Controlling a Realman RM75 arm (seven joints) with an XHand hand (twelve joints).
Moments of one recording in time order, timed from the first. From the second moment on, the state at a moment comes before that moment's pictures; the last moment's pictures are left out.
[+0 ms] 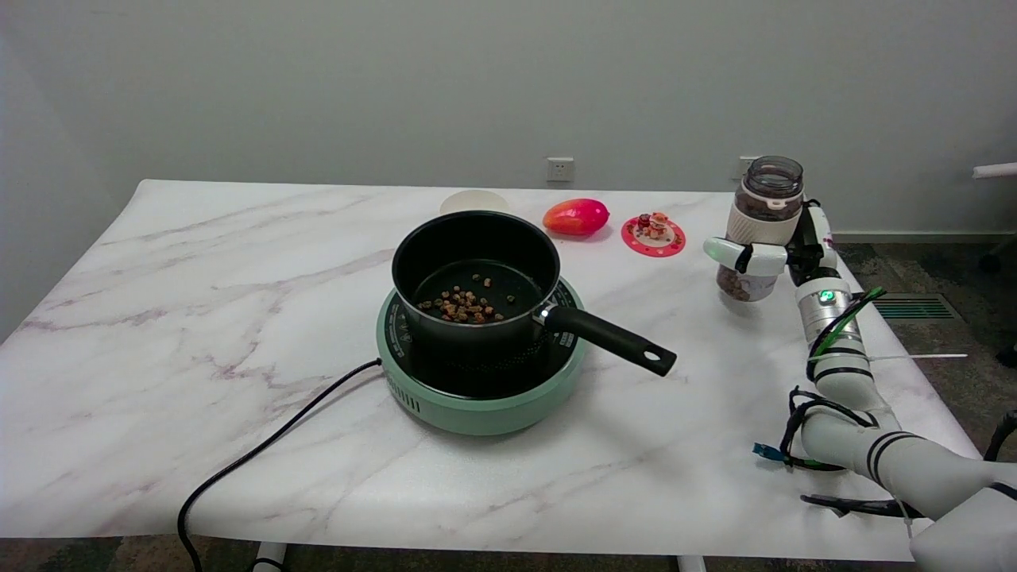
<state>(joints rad) 0.36 -1.03 -1.85 0.38 0.77 0.97 1.39</state>
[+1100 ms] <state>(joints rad) 0.34 -1.09 -1.86 0.35 0.83 1.01 1.42</state>
